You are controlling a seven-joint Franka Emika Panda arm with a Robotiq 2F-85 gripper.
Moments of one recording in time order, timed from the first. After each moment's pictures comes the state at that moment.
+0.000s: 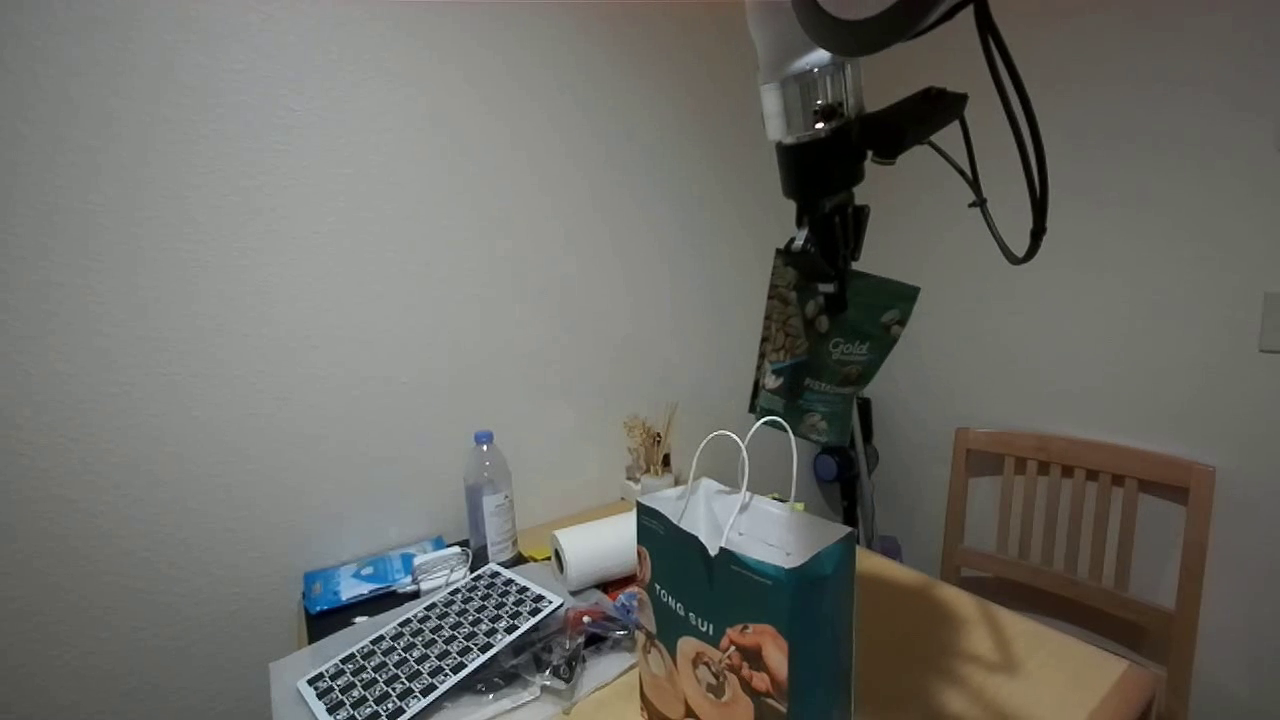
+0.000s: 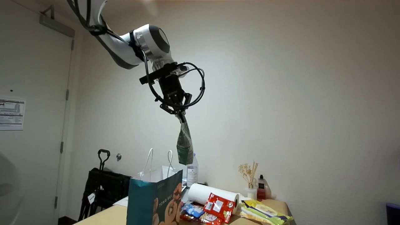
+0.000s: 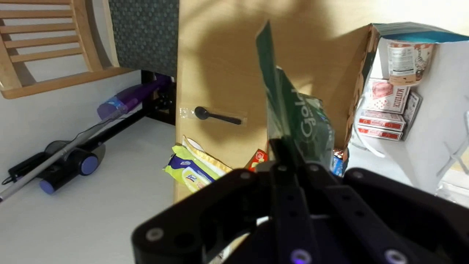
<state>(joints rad) 0.04 -0.27 0.11 -2.02 -0.36 1.81 0.13</state>
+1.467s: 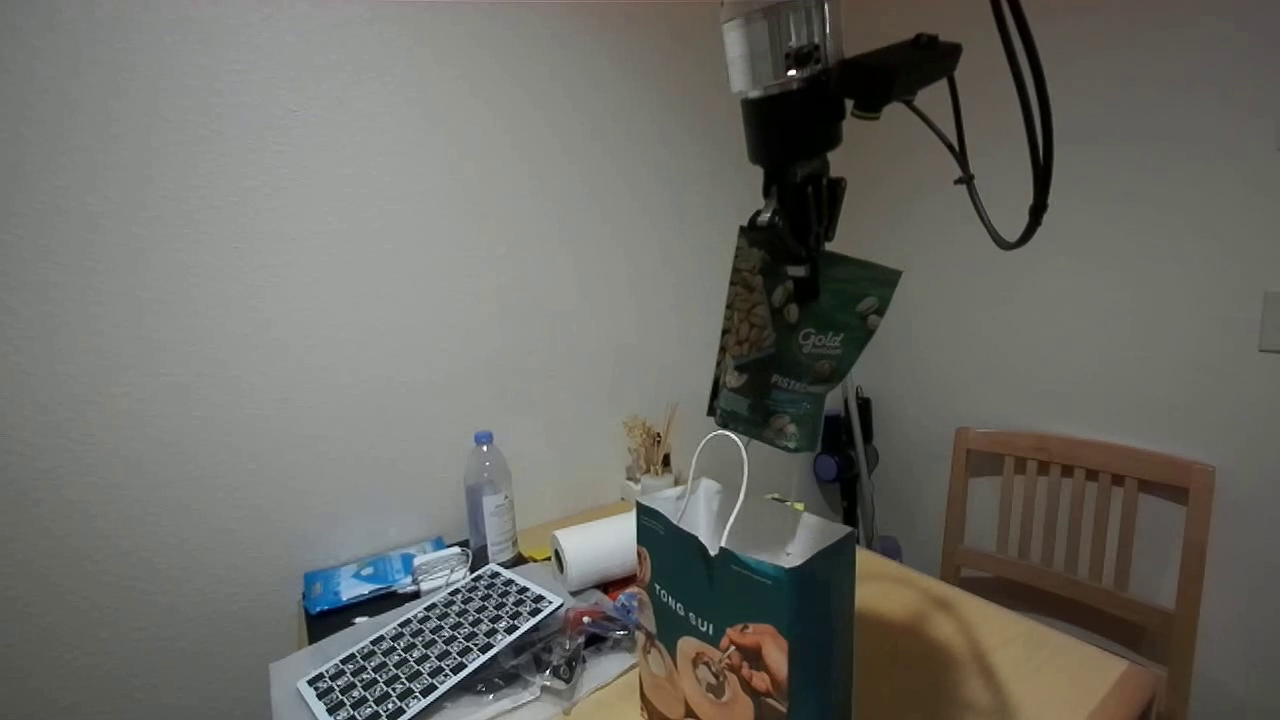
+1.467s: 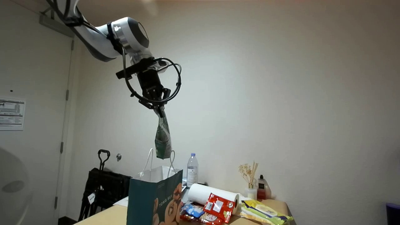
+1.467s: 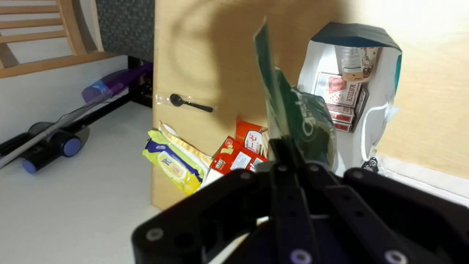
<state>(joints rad) 0.10 -0.32 0.19 -2.01 -0.32 1.75 0.20</state>
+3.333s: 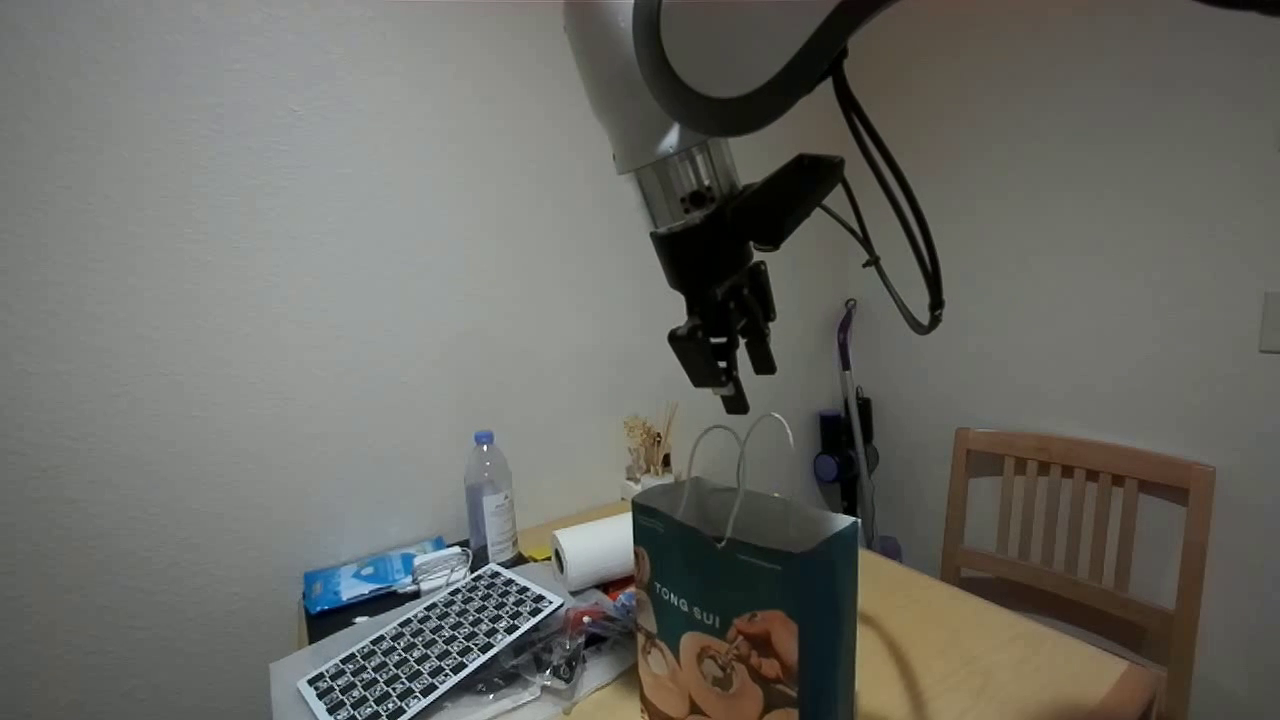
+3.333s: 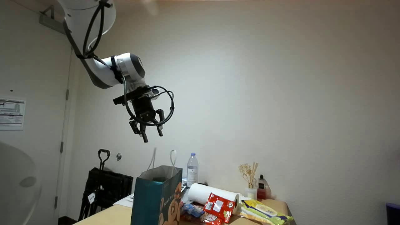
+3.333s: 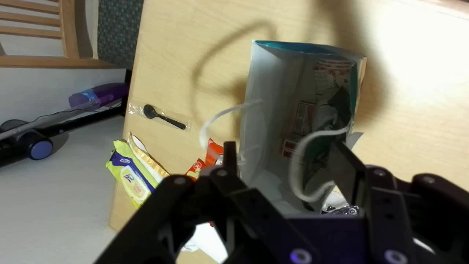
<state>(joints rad) 0.18 -0.05 0.24 -1.93 -0.41 1.72 0.26</state>
